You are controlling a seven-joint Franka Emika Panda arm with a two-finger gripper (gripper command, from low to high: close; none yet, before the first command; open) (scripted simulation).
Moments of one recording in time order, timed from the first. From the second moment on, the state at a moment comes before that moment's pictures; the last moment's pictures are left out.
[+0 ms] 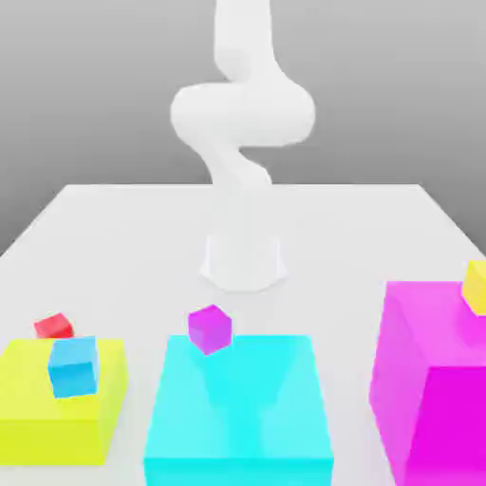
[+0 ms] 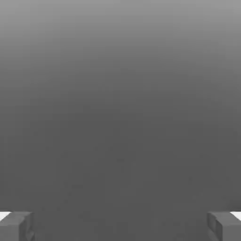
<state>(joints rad) -0.07 -0.74 0.00 -2.33 0.00 2.34 0.91</state>
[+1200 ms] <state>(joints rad) -0.83 0.24 -0.08 -2.72 0.11 2.96 2.21</state>
